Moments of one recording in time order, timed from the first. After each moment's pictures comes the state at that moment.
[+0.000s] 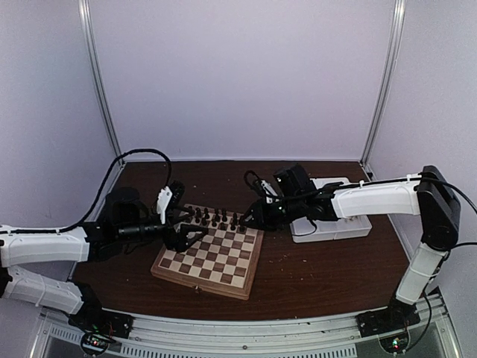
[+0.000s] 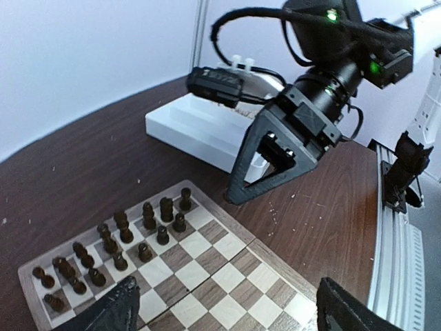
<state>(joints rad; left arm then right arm) -0.75 1.11 0.53 0.29 0.33 -0.13 0.82 1.74 1.13 -0.06 -0.38 0.76</state>
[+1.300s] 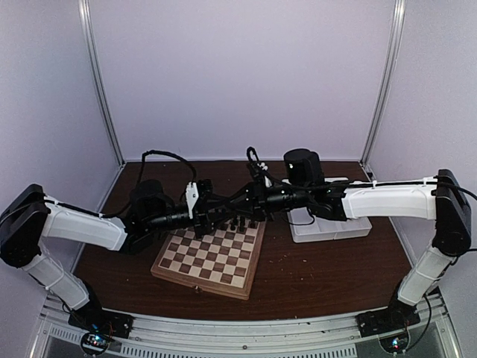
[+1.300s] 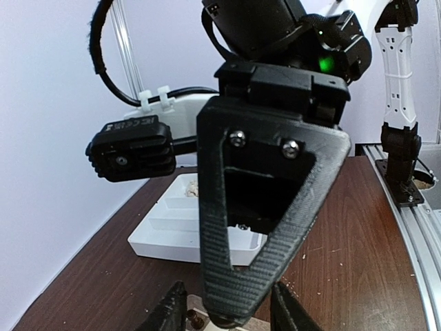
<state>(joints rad) -0.82 1.50 0.64 0.85 0.47 0.22 0.85 1.64 1.12 0.22 -0.62 1.07</state>
